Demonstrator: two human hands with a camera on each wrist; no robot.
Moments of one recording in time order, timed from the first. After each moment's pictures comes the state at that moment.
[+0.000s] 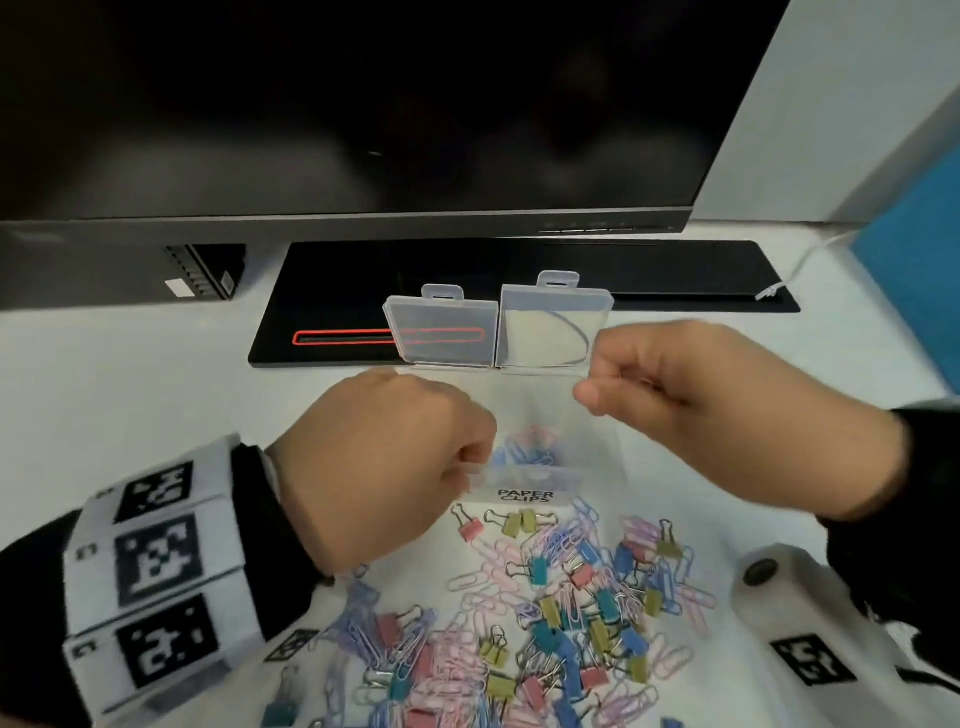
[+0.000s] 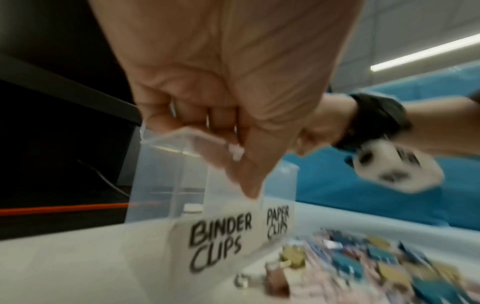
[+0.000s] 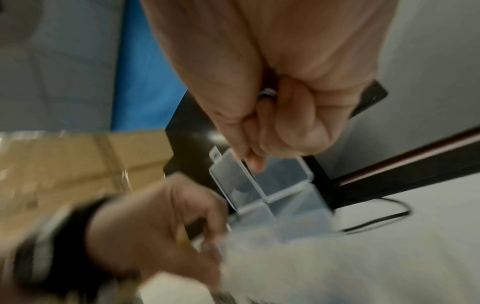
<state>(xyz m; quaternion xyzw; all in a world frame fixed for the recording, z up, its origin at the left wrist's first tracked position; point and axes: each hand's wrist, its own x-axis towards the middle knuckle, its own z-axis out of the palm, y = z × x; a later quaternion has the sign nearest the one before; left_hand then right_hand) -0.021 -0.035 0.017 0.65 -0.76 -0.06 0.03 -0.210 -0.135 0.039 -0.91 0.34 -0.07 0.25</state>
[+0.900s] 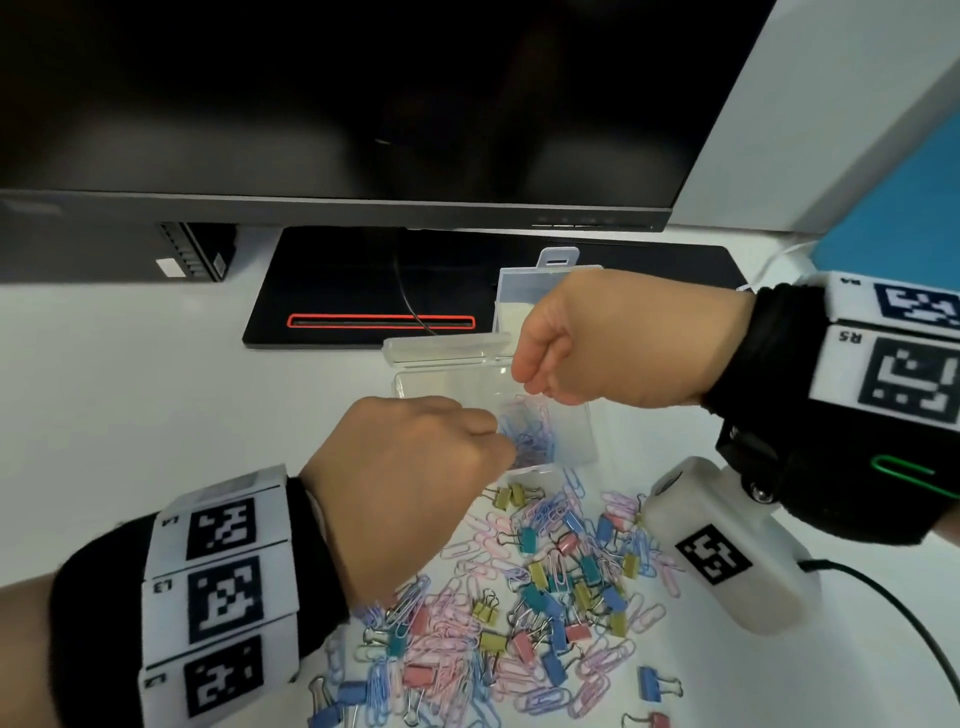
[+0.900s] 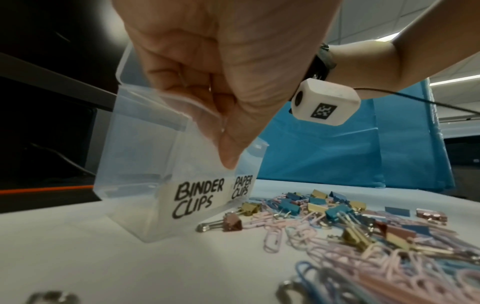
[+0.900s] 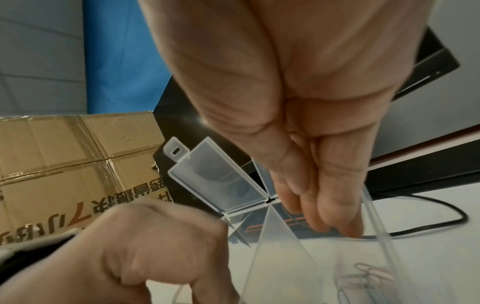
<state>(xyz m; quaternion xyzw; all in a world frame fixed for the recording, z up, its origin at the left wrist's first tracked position) -0.033 -0.011 -0.008 0.58 -0.81 0.06 0.07 -0.159 -0.129 0.065 -0.88 0.39 0.10 0.26</state>
